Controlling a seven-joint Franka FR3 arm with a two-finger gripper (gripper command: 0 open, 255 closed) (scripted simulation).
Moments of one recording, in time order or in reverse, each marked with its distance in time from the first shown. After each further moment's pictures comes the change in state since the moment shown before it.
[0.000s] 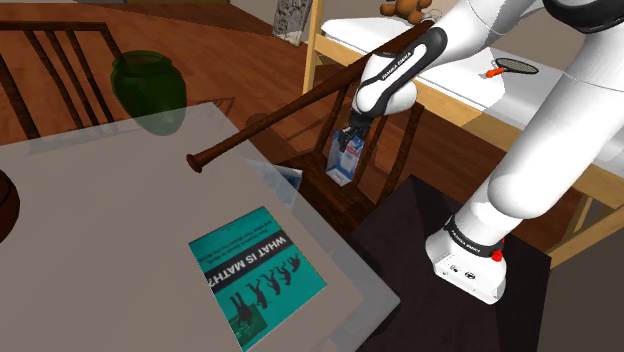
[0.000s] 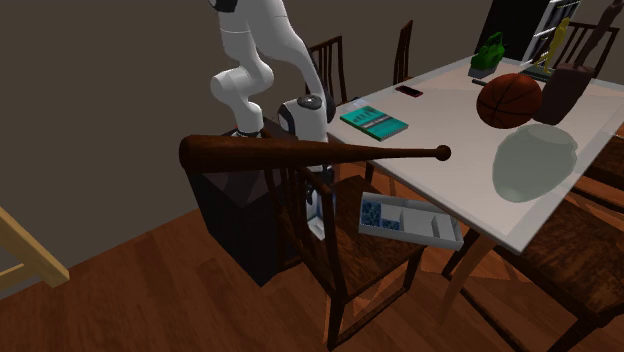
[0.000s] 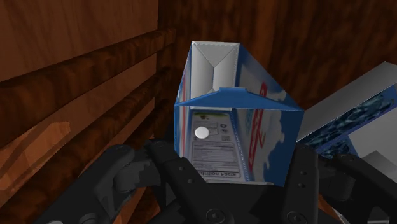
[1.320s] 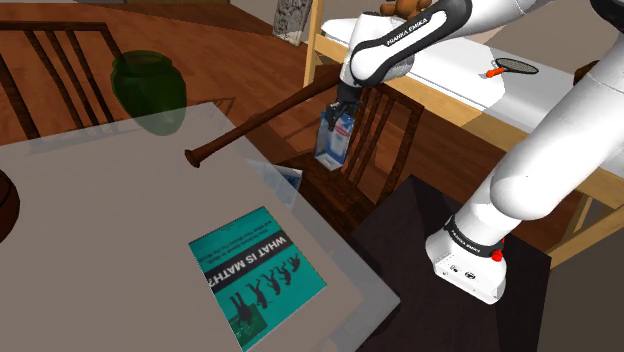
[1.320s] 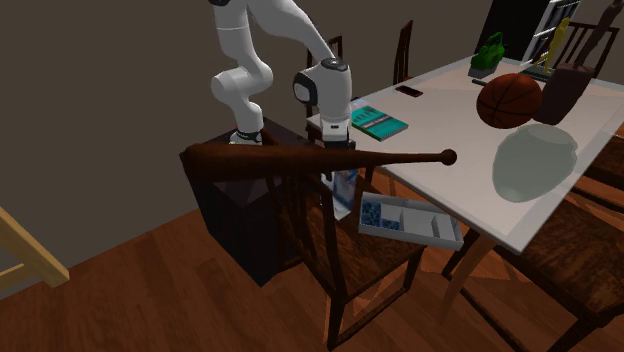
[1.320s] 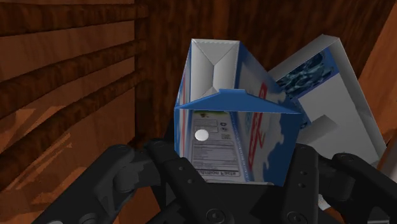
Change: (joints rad) arm 0.049 -0.137 0.058 0.137 -0.068 -0.269 0.172
